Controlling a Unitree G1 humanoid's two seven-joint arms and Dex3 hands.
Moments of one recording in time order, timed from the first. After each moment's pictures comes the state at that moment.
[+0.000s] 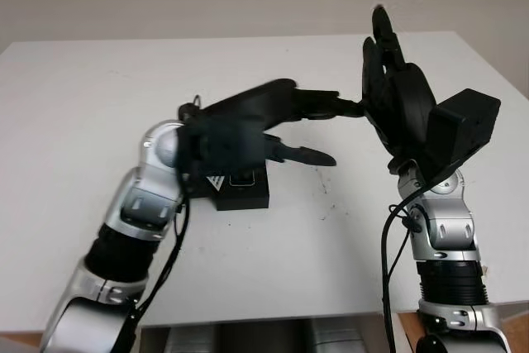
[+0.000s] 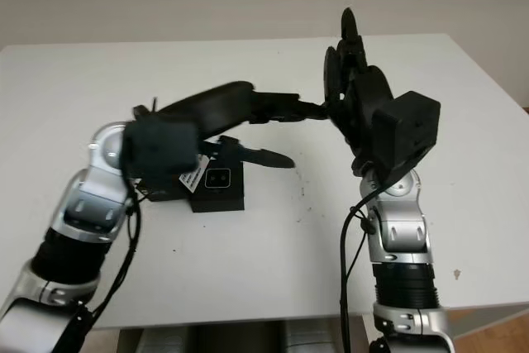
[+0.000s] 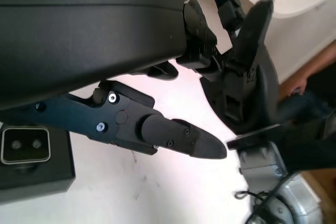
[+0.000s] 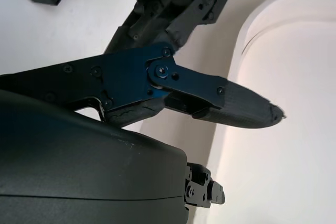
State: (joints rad) left arm -0.66 0.32 -0.11 -0.09 0.08 0.21 -0.81; right arm -0.50 -0.19 -0.10 0.04 0.09 0.14 0.17
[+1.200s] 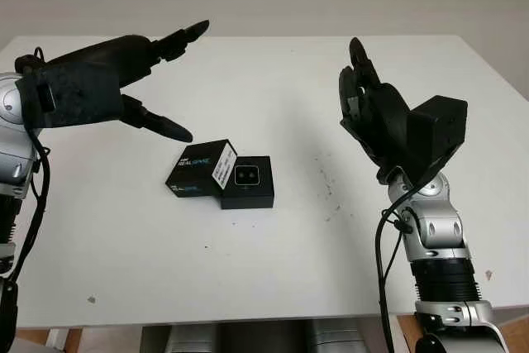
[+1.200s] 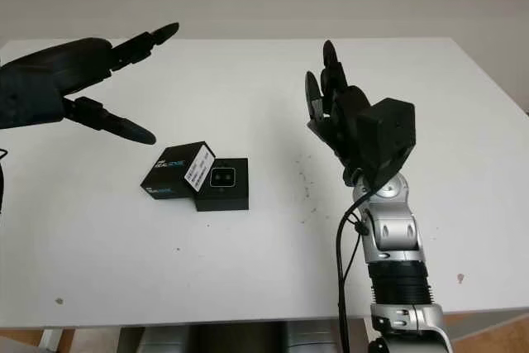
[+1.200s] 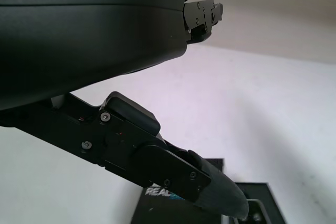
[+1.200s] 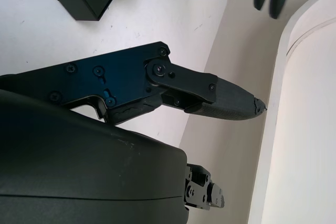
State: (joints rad) left arm -0.74 0.81 -0.07 0.29 0.26 -0.12 -0.76; right arm -0.47 -0.20 -0.09 0.14 0.07 0.17 0.18
